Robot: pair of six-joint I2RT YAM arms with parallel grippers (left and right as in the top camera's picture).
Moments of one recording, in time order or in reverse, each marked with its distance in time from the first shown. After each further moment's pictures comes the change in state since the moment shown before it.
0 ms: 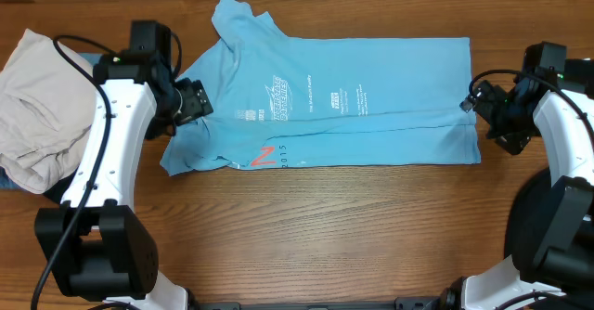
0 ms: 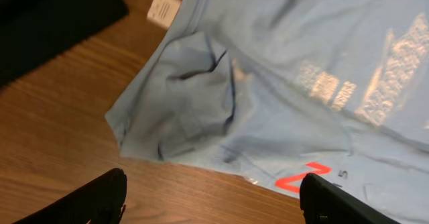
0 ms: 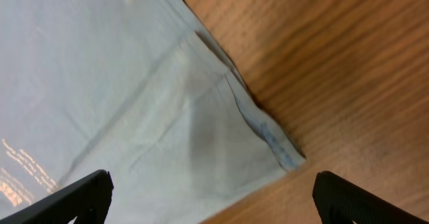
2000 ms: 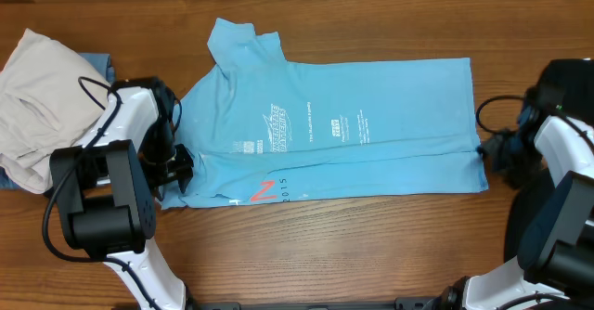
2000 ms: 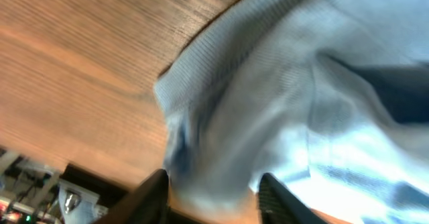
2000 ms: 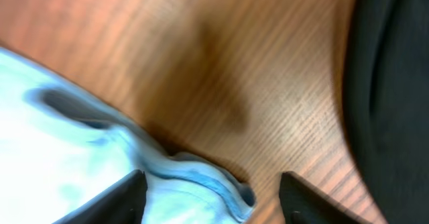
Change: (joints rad) left arm 0.105 0.239 -0.166 -0.239 -0.111 -0.011; right arm -0.093 -0.005 -0.210 0.048 0.180 0.092
